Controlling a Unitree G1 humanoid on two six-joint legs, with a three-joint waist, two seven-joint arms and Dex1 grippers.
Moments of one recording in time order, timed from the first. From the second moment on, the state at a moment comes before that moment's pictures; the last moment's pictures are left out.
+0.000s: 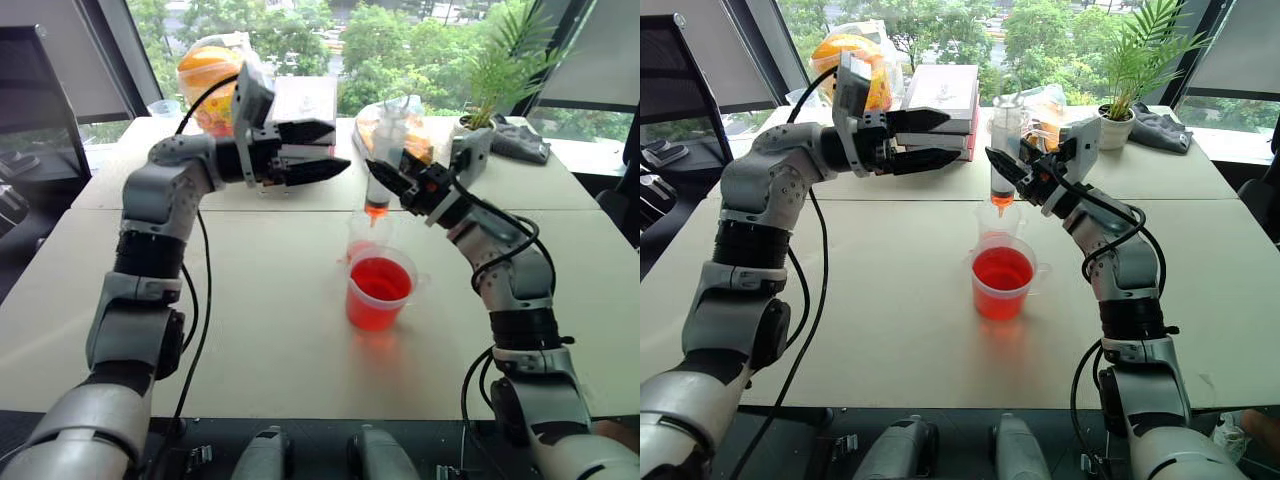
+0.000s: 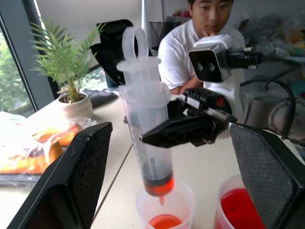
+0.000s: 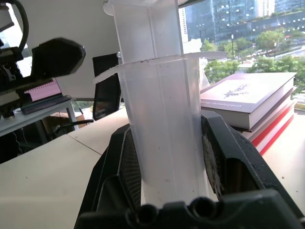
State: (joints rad) left arm -1.16 0.41 -0.02 0.42 -0.45 0.43 -1.15; right arm -0.69 -0.39 -0.07 0.10 0.48 0.30 0.62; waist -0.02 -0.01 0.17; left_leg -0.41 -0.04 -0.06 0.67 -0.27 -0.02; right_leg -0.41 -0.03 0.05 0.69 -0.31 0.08
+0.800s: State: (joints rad) left arm -1.46 0.19 0.02 1.06 -0.29 0.10 -1.18; right arm -0.65 -0.35 -0.06 0.07 0.42 0.30 0.61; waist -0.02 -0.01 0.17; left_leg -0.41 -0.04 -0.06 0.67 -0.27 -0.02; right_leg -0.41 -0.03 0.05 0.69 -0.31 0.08
